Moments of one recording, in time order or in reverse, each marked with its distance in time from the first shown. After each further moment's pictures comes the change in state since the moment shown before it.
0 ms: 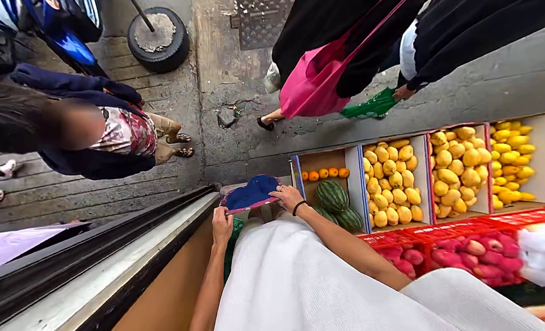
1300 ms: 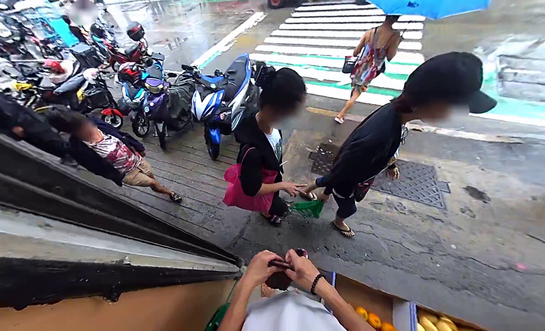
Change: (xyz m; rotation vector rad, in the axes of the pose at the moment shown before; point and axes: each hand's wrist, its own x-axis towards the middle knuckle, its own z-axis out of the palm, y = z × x) left_hand 0.074 0.109 -0.060 -0.259 -0.098 0.170; right_hand 0.020 -0.126 -0.141 -0.008 -0.200 -0.087
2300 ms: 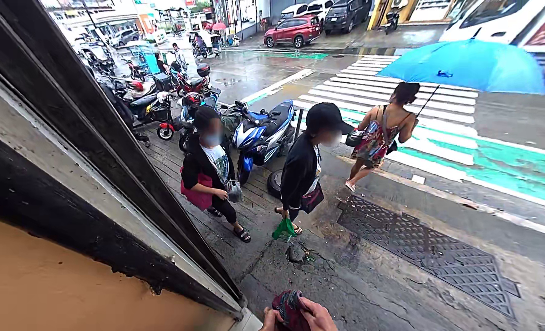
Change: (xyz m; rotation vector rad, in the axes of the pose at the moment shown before) left_hand -0.005 -0.050 0.093 -1.564 0.704 -0.843; right_hand 0.010 -0.010 -0.008 0.170 0.127 -0.182
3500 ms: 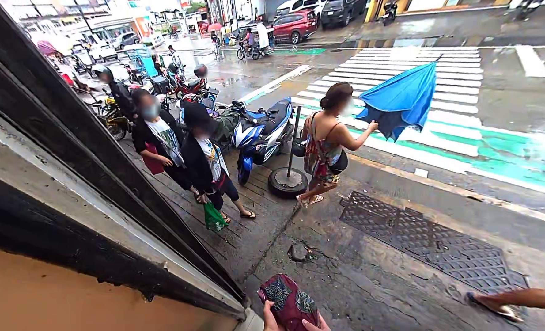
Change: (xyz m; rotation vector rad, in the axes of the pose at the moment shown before) left_hand -0.015 0.007 0.040 -0.324 0.054 0.129; right_hand -0.013 0.043 0.055 1.161 0.298 0.318
